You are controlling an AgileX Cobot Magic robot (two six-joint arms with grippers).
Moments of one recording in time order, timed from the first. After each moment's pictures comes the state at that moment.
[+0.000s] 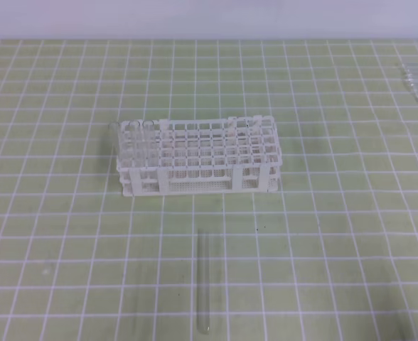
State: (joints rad) left arm -0.04 -0.02 0.01 -0.39 0.27 0.38; right arm 0.08 0.00 0.00 -0.01 0.32 0.14
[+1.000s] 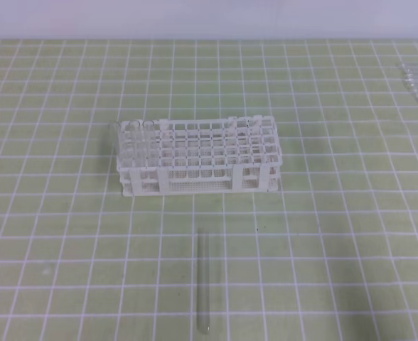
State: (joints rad) left arm -0.04 -0.01 0.01 -0.87 0.12 0.36; right arm 0.08 0.00 0.00 0.10 0.00 0.15
